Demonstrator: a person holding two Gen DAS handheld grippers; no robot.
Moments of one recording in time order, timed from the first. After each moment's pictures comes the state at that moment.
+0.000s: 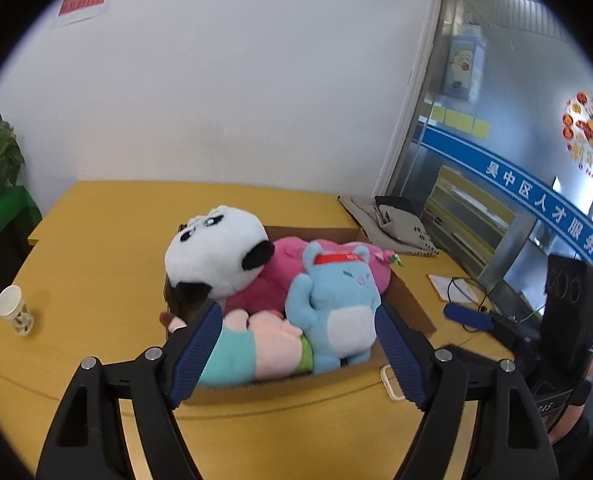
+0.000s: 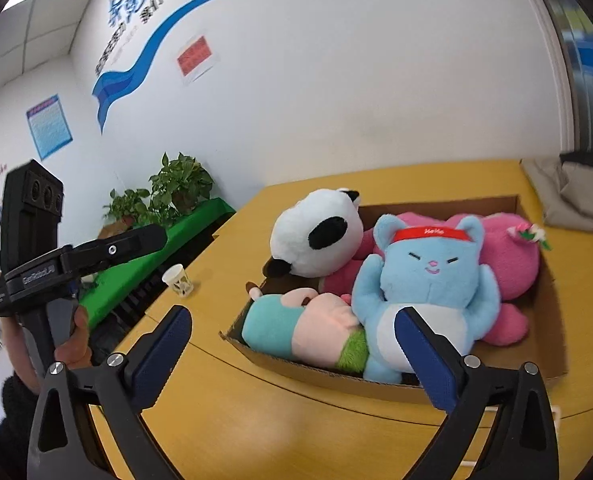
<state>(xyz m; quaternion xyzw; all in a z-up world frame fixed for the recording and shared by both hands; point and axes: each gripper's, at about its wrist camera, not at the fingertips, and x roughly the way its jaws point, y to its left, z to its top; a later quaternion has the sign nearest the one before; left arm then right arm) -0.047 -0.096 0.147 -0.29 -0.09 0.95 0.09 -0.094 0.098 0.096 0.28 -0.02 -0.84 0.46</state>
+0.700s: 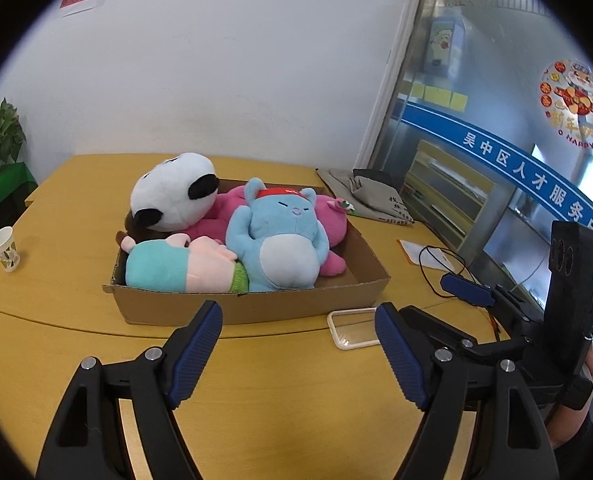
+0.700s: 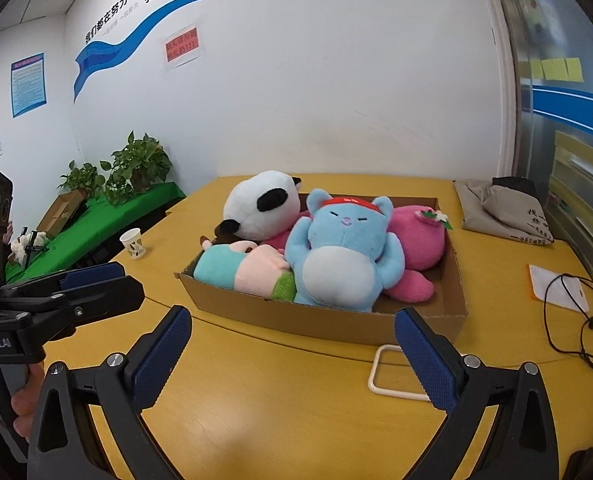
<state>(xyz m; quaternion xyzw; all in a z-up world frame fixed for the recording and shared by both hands) 0.026 -0.008 0.109 -0.30 -0.09 0.94 0.09 -0.025 0.178 0.078 0.27 0.05 -0.89 0.38</state>
